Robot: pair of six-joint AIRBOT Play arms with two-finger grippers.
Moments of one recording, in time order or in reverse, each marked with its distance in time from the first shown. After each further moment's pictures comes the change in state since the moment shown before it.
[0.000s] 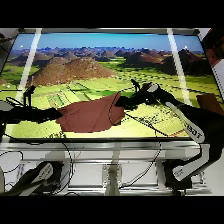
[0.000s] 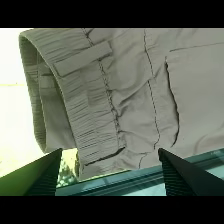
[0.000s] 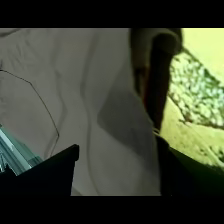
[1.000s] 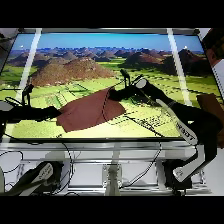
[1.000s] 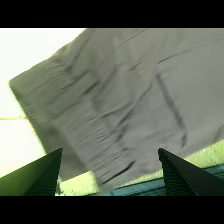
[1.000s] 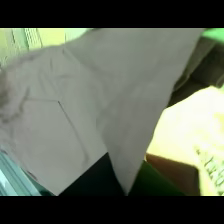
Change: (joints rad) left arm 0.000 0.000 0.000 0.000 0.060 0.000; right arm 0.101 -0.025 0.198 -0.029 -0.159 0.043
